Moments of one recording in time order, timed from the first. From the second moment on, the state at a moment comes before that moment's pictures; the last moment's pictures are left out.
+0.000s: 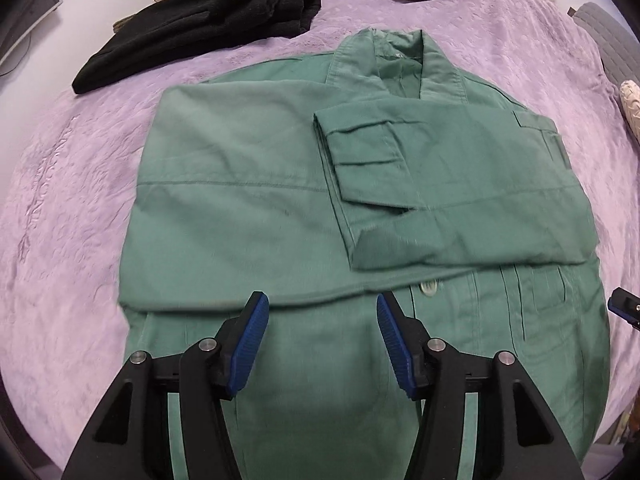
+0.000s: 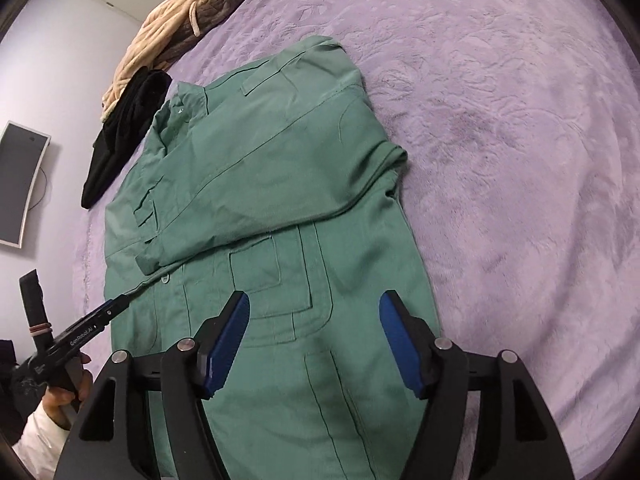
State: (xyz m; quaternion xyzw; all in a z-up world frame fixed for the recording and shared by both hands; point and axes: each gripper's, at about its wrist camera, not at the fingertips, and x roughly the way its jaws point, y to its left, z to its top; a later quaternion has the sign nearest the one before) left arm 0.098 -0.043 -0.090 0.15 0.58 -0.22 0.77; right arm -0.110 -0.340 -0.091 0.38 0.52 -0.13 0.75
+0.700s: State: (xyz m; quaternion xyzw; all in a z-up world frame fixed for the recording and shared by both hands) left arm 0.022 -0.048 -0.049 0.15 0.60 -0.18 0.76; right arm -0.146 -0.328 -0.058 0.39 0.53 -0.06 0.75
